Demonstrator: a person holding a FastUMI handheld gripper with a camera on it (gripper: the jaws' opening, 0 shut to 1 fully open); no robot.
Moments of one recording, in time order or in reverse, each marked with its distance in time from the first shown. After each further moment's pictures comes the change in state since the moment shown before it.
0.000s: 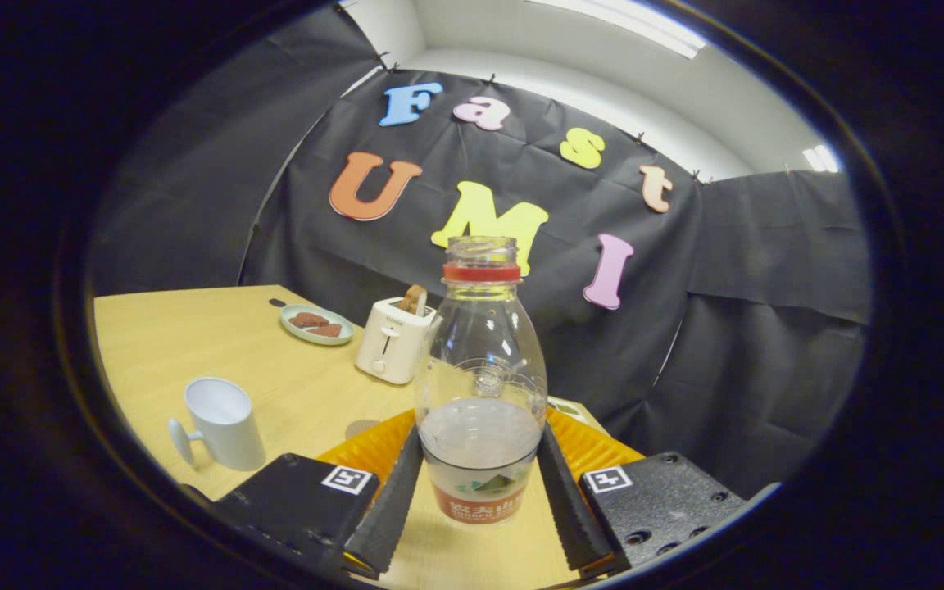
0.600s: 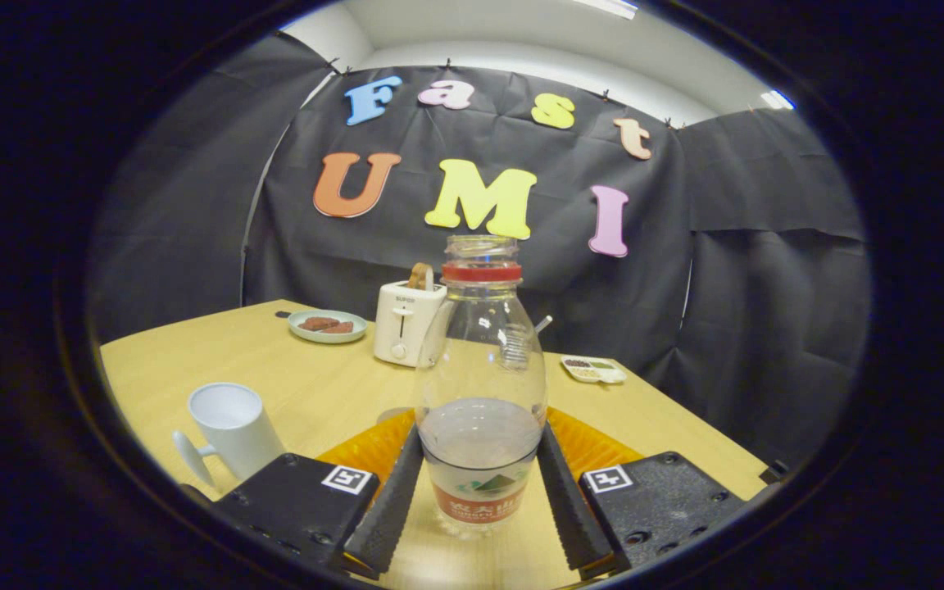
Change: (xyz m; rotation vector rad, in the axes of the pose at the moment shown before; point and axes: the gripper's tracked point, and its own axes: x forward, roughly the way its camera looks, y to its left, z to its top) arm 0.018 0.028 -0.045 0.236 0.053 0.002
